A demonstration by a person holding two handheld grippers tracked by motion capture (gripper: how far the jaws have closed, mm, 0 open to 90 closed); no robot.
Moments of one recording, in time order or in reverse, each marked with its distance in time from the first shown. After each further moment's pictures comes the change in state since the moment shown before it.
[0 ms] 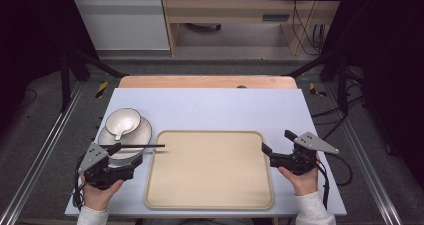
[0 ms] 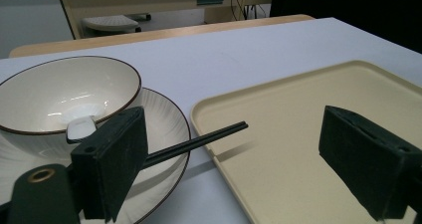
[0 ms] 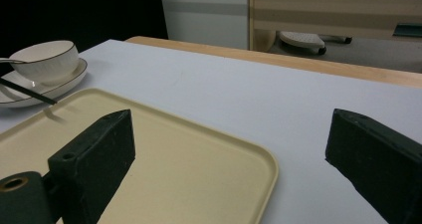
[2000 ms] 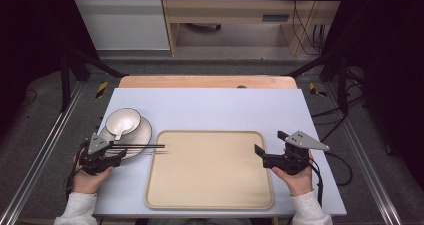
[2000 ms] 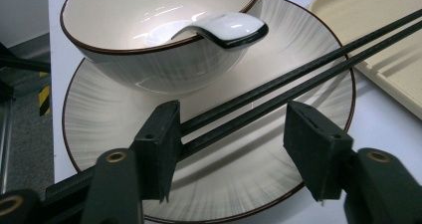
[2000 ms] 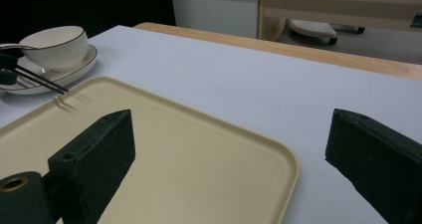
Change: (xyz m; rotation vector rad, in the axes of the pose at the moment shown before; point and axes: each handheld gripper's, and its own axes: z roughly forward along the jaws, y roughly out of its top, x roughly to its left) left arm 0.075 -0.026 0.037 0.295 0.140 0.169; right arm 0.015 0.005 0.008 0.054 0.025 -0.021
